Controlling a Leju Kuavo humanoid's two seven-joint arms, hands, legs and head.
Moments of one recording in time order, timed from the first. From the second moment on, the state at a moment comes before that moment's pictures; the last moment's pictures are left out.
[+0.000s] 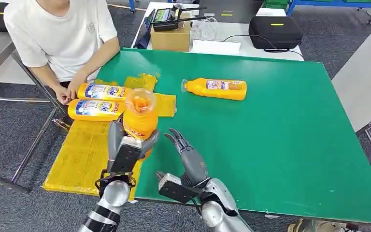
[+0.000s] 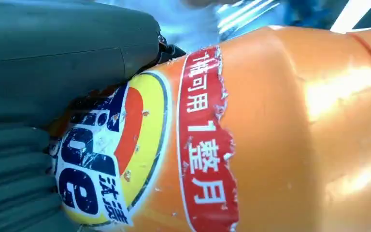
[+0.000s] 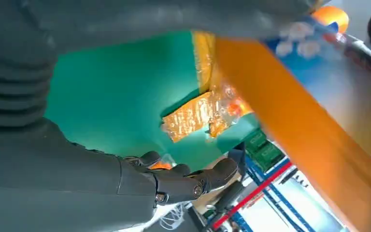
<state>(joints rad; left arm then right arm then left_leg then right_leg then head) -0.16 -0.23 -0.29 -1.32 -0.65 0.57 -0.33 -0.23 0.17 0.66 -1.10 0.73 -0.27 -0.33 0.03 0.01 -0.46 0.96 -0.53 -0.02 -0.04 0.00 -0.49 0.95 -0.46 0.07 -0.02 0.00</state>
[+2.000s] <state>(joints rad) -0.26 -0.22 -0.16 -1.34 -0.25 0.47 -0.51 -0.19 0.16 0.59 -1.13 0.70 -0.25 -0.39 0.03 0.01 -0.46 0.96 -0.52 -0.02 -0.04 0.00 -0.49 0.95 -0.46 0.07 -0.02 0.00</state>
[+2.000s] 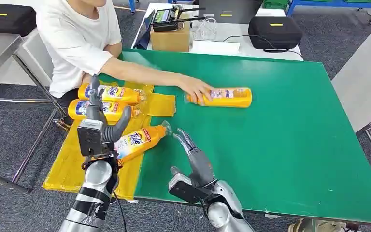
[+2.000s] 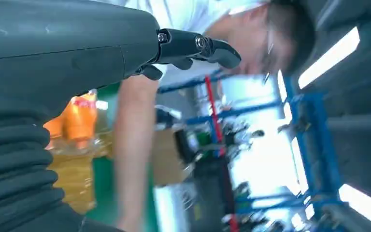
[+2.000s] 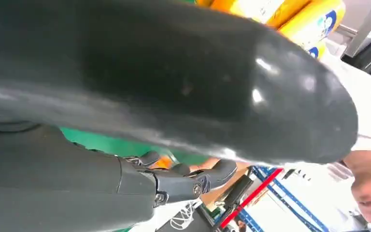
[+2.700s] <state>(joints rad) -0.09 -0.23 -0.18 -1.61 -0.20 0.50 -0.54 -0.08 -0.01 0.47 -1.28 1.18 -0.38 -0.17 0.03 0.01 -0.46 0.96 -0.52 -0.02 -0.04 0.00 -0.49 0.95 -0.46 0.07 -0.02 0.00</state>
